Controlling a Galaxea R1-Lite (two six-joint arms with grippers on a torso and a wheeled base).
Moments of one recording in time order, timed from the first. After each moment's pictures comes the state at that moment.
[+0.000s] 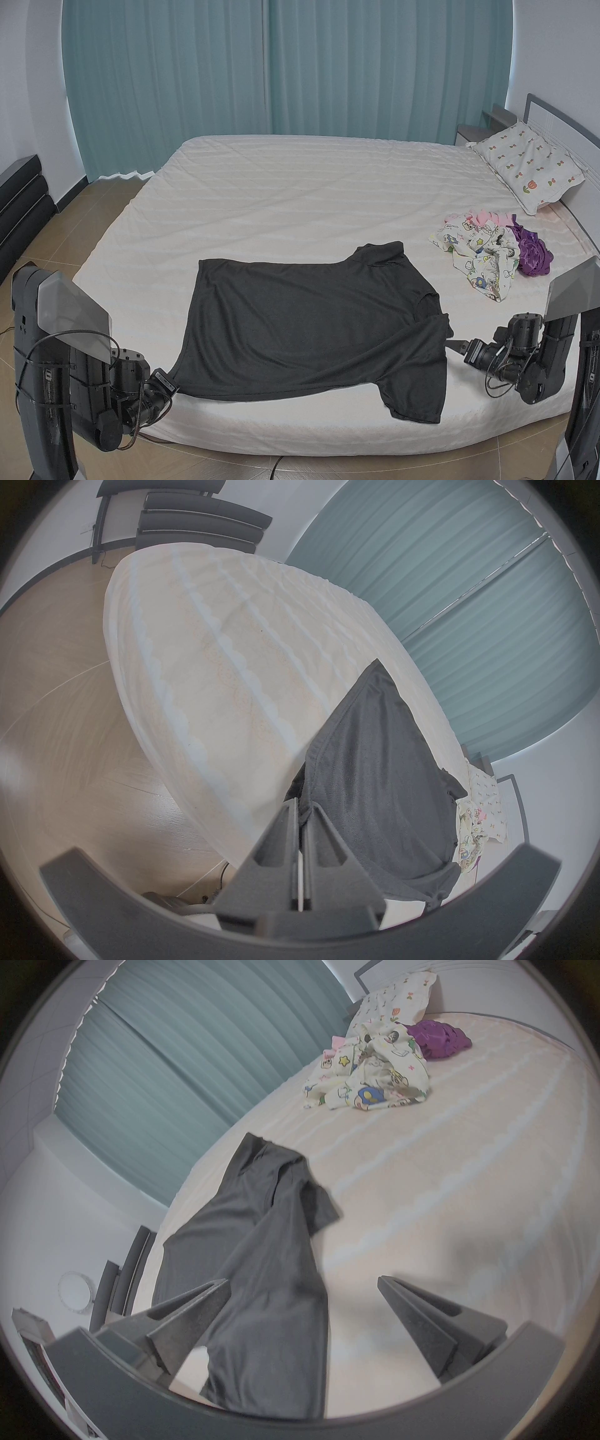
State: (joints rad) left arm -0.18 2.38 -0.13 -1.55 0.11 -1.01; right arm -0.02 2.38 -0.37 -1.44 0.26 0.55
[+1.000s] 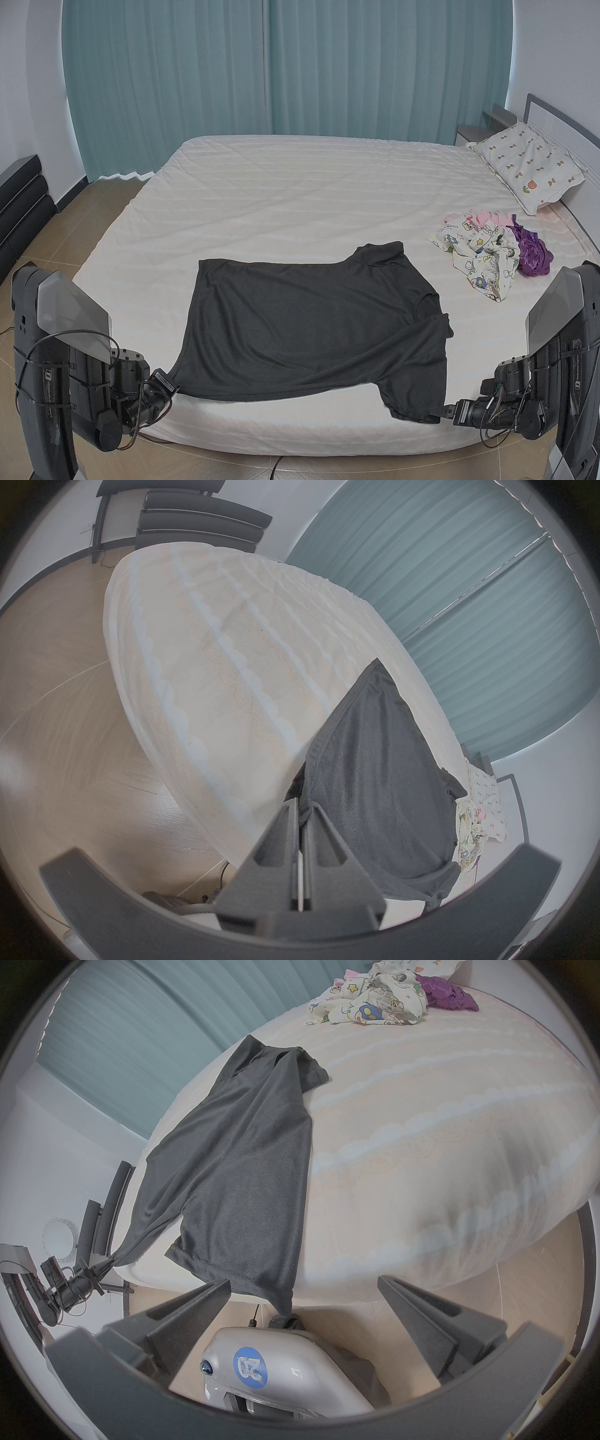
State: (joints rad) left arm -0.18 2.38 -0.13 -1.55 0.10 -1.01; right arm 0.12 2.48 -0.02 -1.55 0.22 0.44
